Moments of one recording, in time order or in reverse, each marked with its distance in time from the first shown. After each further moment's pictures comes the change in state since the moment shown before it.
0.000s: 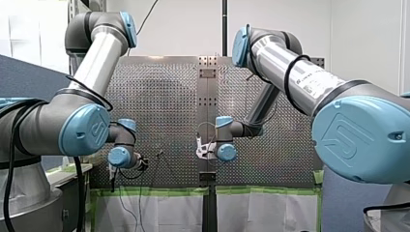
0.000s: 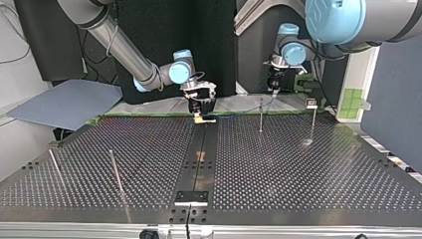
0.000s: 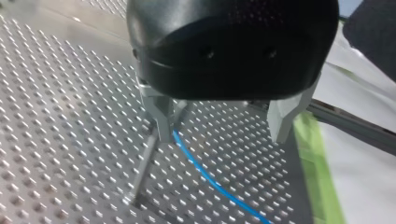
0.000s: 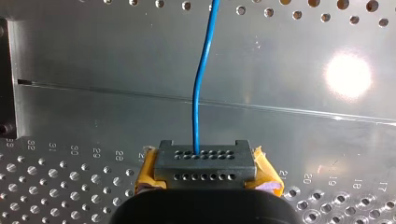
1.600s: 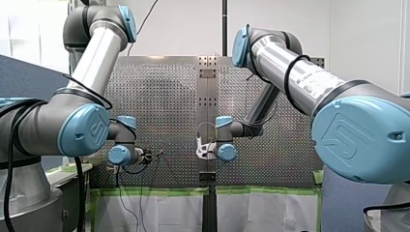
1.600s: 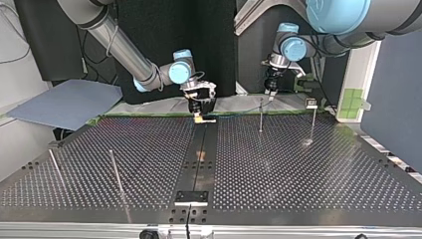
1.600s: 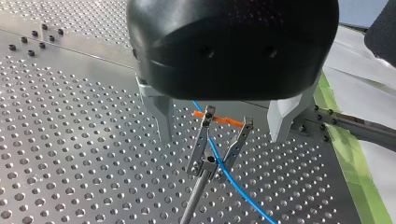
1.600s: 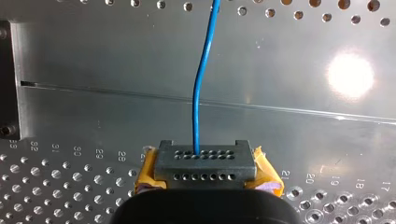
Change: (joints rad) left arm -0.015 0.038 -0.031 0.094 0.043 -0.004; right arm -0.001 0.000 0.000 0.005 -0.002 0.008
